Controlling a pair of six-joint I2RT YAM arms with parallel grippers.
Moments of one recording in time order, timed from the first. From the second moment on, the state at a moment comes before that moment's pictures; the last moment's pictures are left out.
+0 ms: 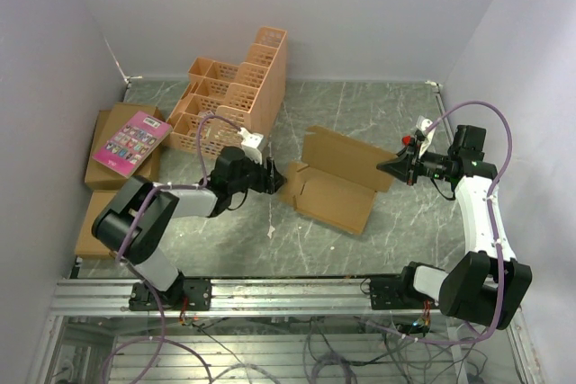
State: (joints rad) left arm -0.56 1.58 0.58 0.59 0.27 -0.35; right arm -0.26 1.17 0.94 -0.71 -1.26 -0.83
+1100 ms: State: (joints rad) left arm -0.66 1.56 0.63 0.57 0.33 -0.23; right arm -0.24 1.16 0.92 -0.61 -1.25 -0.73
